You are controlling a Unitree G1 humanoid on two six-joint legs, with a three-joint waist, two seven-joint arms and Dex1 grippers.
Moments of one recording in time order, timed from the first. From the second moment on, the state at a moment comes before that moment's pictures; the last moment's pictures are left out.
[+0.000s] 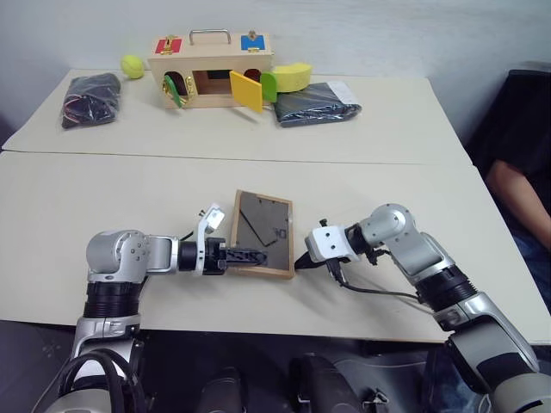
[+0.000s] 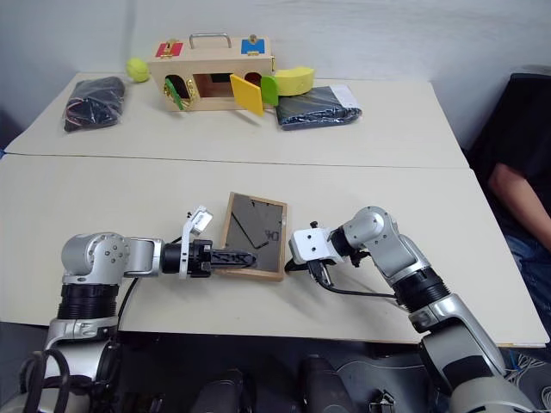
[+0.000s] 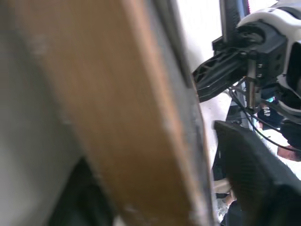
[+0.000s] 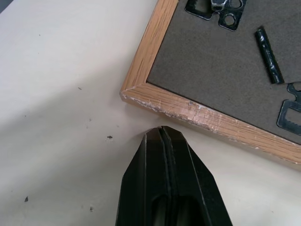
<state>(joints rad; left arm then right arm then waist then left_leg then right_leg) -0.59 0.48 0.15 0.06 -0.71 1.55 -0.73 -0.72 -0.54 0.42 0.28 -0.04 -0.09 1.37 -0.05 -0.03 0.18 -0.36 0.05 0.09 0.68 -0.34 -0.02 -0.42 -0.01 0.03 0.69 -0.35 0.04</state>
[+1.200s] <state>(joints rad) -0.65 0.59 0.14 -0.06 -0.82 1.53 -0.74 -0.75 -0.63 0.12 -0.16 0.54 0.72 1.27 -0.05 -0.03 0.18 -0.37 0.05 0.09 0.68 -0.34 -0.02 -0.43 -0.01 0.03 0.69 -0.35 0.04</state>
